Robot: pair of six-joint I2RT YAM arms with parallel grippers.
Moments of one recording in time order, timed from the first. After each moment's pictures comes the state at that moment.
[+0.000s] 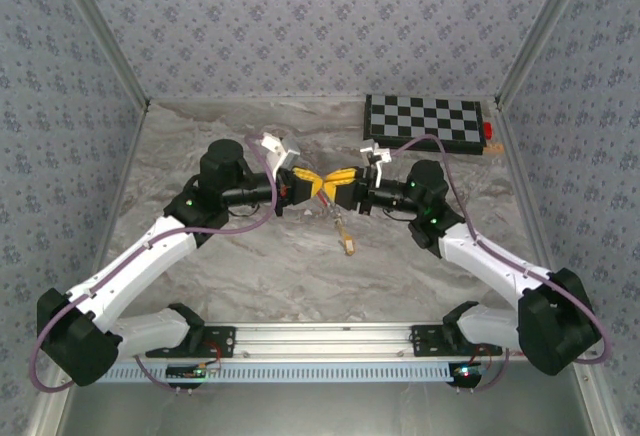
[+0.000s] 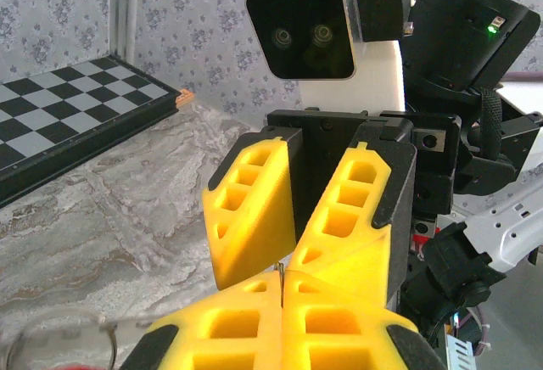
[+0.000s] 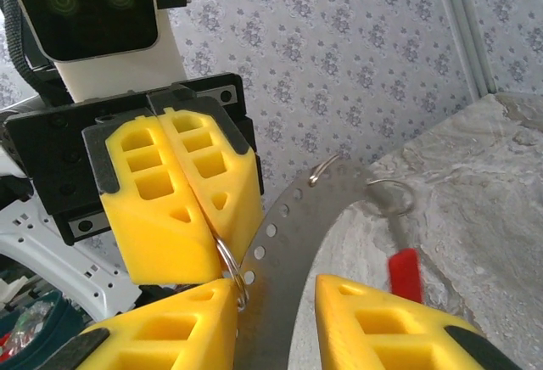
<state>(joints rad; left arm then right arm) -0.64 1.14 0.99 -0.08 0.67 -0.19 0.55 1.20 0.69 0.60 -0.81 0.52</state>
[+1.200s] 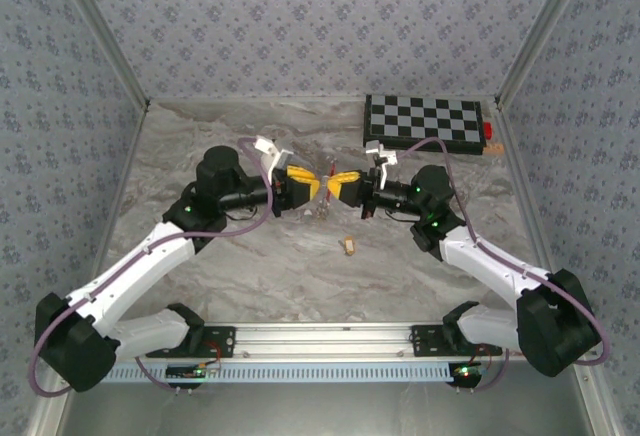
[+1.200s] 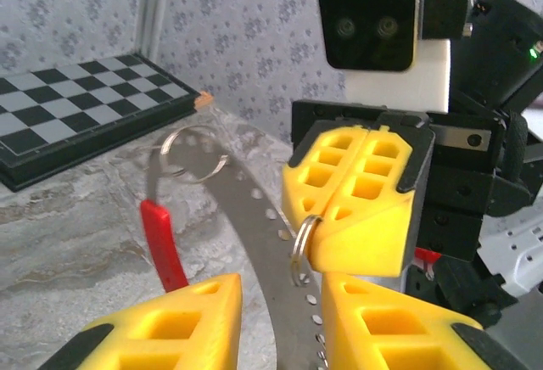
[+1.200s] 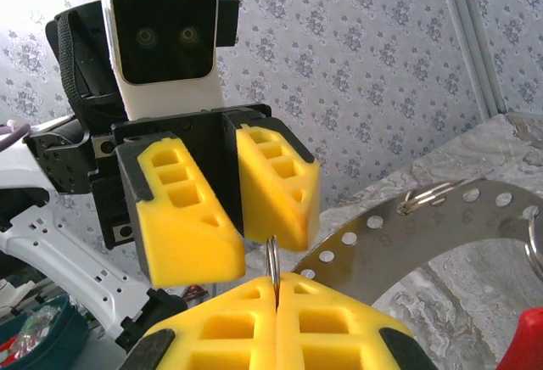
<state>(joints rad) -0.62 1.10 0.91 0.00 0.61 -0.26 0.53 1.19 0.65 0.72 -0.83 0.56</state>
